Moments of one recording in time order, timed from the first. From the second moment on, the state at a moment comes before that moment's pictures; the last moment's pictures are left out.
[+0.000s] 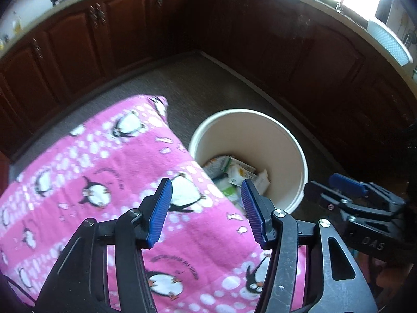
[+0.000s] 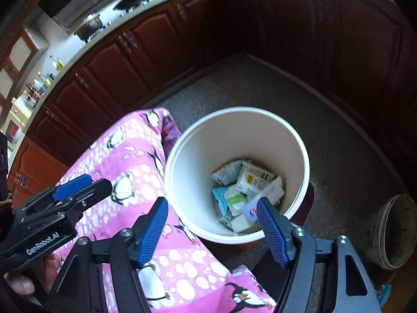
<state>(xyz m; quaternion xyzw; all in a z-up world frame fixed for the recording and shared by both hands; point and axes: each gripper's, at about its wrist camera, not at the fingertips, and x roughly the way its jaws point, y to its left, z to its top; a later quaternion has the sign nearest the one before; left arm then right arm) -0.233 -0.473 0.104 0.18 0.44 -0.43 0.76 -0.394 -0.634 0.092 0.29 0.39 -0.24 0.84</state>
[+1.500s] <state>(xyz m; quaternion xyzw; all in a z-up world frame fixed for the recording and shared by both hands) -0.277 -0.294 0.239 0.06 0.24 -0.41 0.88 -0.451 -0.486 0.232 0.14 0.20 -0.31 0.92</state>
